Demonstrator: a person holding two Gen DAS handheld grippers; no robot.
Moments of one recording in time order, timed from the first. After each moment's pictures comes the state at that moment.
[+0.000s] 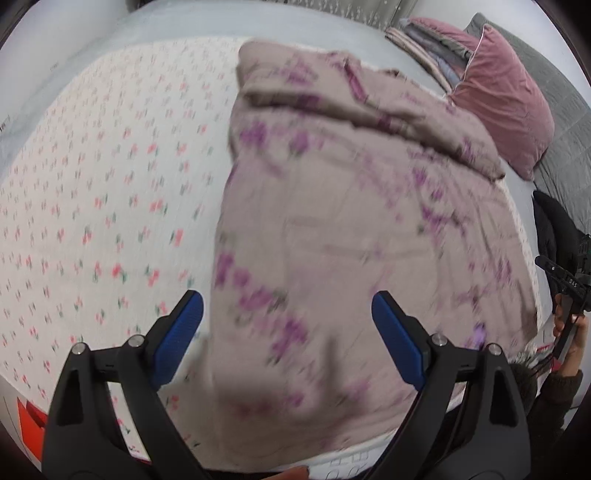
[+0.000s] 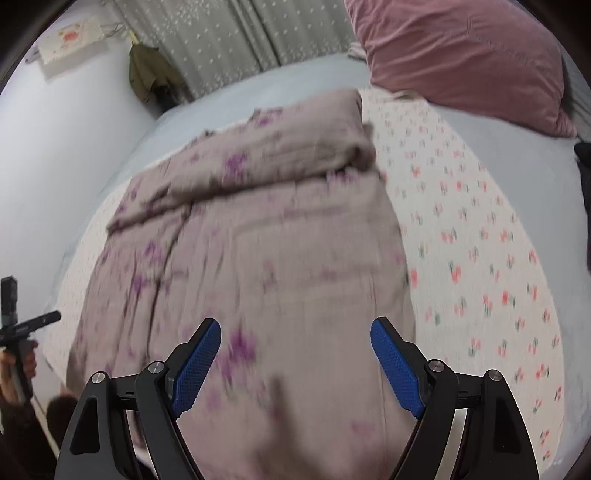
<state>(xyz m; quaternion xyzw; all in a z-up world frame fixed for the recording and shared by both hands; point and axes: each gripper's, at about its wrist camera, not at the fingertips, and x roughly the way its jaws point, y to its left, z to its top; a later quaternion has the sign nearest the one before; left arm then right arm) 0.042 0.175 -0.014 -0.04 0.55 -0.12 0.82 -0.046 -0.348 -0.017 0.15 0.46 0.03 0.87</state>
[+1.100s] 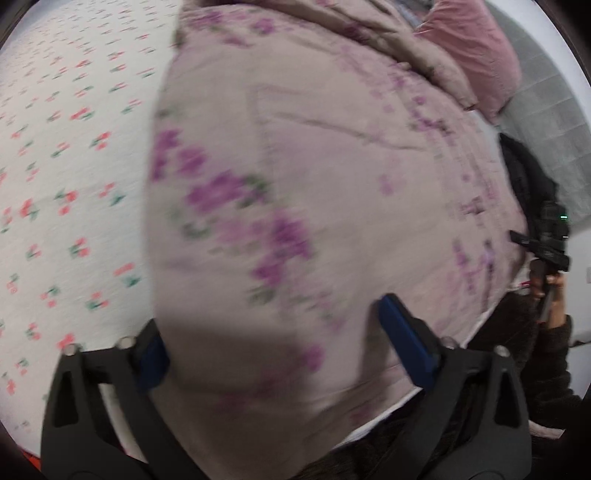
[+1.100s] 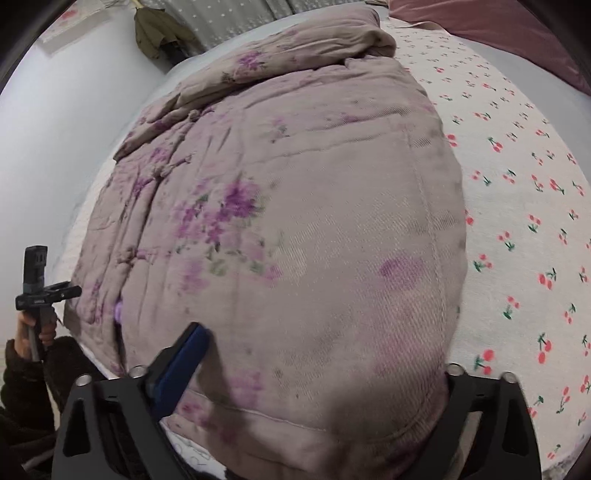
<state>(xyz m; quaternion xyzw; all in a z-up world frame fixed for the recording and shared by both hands) 0.027 0.164 -0.082 -0.05 0.60 -0.25 0.76 -0.077 -0.318 -0.082 0.17 0.53 0.08 0.83</state>
